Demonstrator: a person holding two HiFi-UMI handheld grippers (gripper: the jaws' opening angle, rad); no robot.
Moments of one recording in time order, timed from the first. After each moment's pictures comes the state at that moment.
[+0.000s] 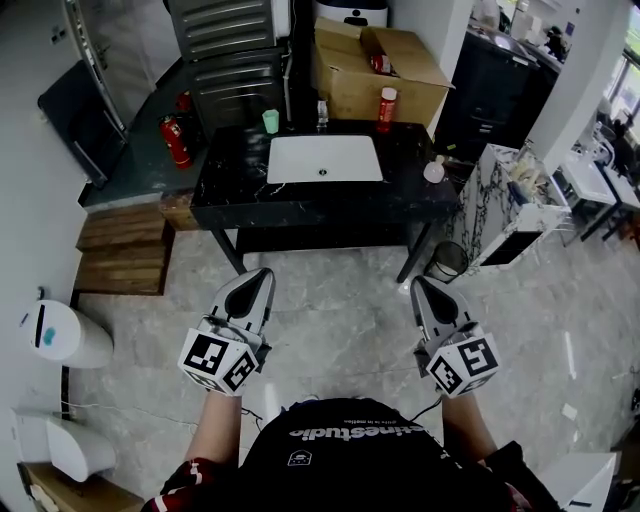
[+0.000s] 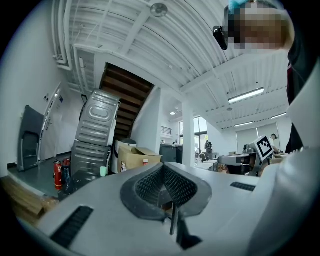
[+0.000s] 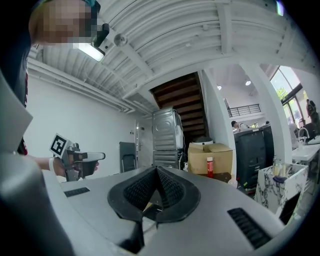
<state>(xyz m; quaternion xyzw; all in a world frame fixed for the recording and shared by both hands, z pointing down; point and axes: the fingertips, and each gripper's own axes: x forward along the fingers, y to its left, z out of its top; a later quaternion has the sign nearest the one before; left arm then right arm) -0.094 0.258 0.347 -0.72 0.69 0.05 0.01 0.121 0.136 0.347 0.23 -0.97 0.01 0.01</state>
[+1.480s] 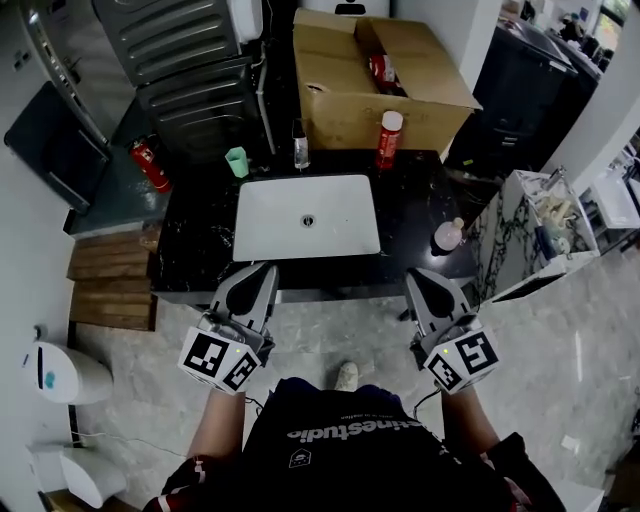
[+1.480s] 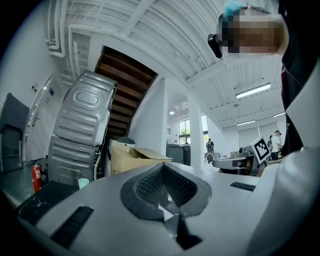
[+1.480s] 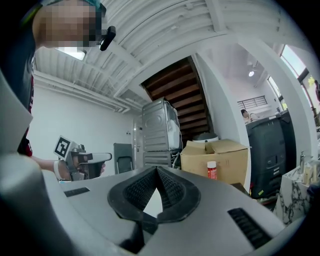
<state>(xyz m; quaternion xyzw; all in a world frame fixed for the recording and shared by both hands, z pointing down) -0.220 -0.112 0.356 -0.72 0.69 0.05 0.01 -0.034 -0.221 0.363 0.19 -0.98 0.02 0.00</state>
